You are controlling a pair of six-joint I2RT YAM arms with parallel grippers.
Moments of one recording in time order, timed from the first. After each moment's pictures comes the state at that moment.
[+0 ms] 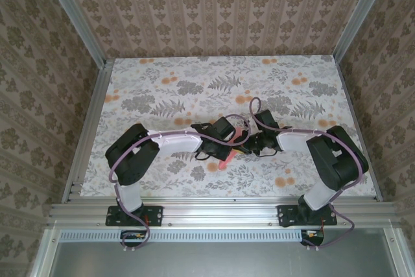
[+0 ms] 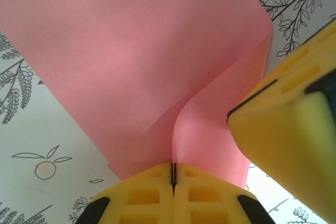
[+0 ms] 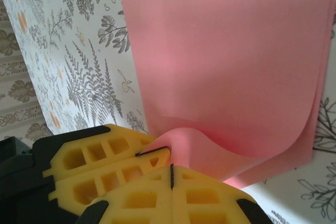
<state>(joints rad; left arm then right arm) -0.99 1.84 1.09 -0.41 0.06 -0.39 0.42 1.64 0.68 -0.03 -0.64 0.79</state>
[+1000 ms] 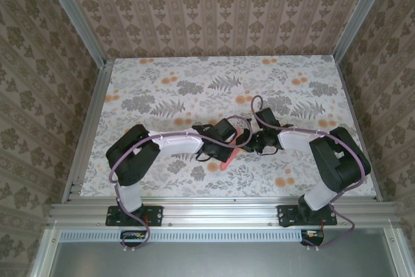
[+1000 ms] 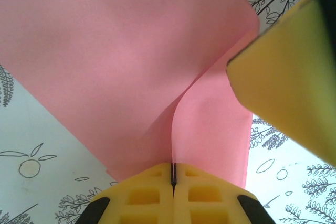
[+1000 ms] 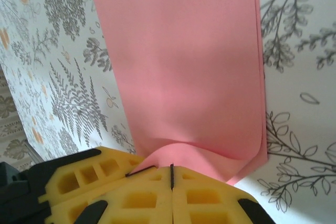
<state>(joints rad) -1.01 1.84 1.09 -0.41 0.05 -0.39 0.40 1.61 0.71 -0.12 -0.55 0.76</state>
